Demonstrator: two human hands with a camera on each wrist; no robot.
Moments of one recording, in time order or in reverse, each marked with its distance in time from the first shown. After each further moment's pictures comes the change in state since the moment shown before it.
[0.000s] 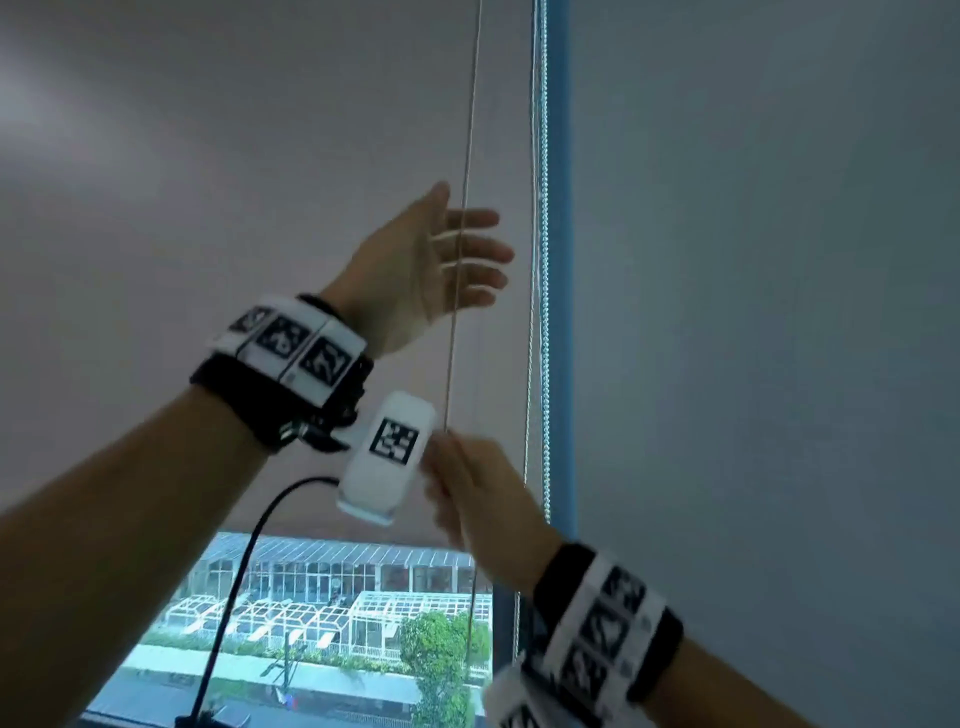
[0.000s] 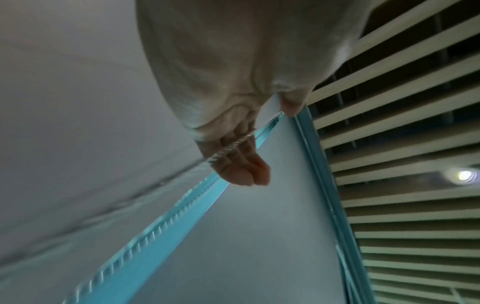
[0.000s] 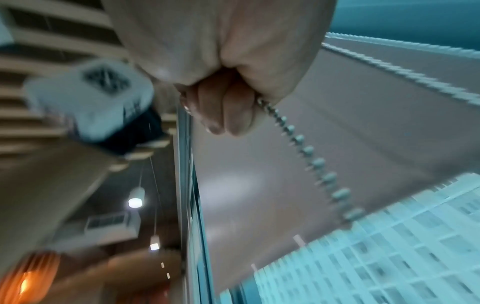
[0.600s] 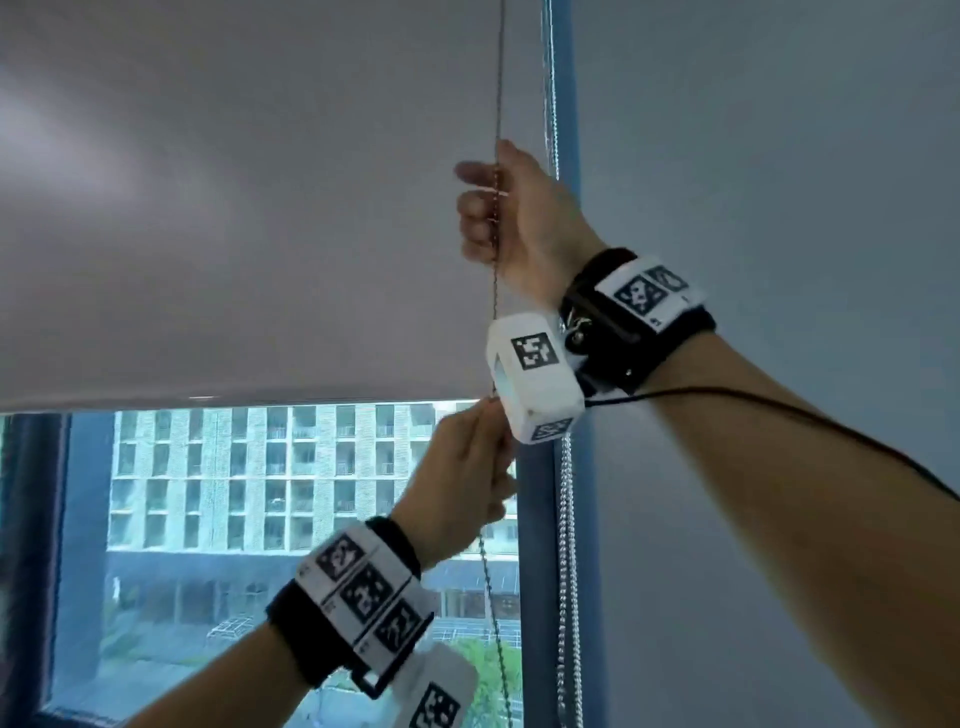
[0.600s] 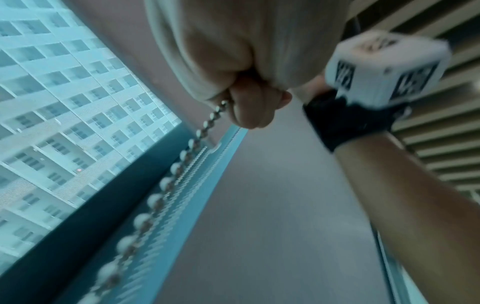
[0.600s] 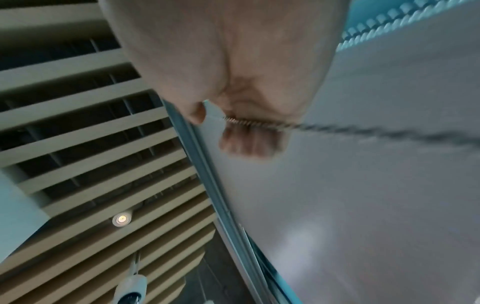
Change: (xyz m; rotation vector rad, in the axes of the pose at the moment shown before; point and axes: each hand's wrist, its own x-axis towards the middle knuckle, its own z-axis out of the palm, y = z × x) left_hand -0.075 -0.080 0.044 0.251 0.115 -0.025; right_hand 0.130 -0.148 -0.064 0.450 0.091 -0.099
